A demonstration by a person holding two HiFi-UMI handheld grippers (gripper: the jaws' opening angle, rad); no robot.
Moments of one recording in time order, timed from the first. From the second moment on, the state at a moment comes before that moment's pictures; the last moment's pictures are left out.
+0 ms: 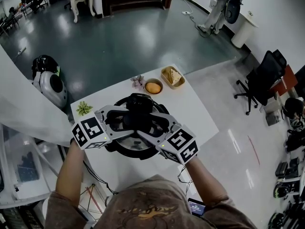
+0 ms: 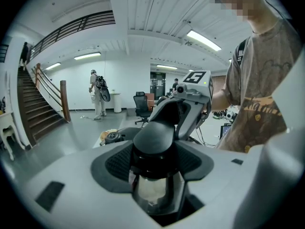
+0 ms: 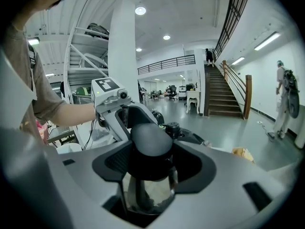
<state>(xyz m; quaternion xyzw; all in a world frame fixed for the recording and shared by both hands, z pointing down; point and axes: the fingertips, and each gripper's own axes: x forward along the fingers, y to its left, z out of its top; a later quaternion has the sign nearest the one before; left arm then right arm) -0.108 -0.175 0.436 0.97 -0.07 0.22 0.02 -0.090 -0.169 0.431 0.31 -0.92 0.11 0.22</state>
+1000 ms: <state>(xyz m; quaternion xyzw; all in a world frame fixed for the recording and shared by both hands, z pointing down) -0.108 -0.180 0.438 0.97 -0.09 0.21 0.04 -0.089 -0.172 0.432 0.28 -0.93 0.09 0.22</state>
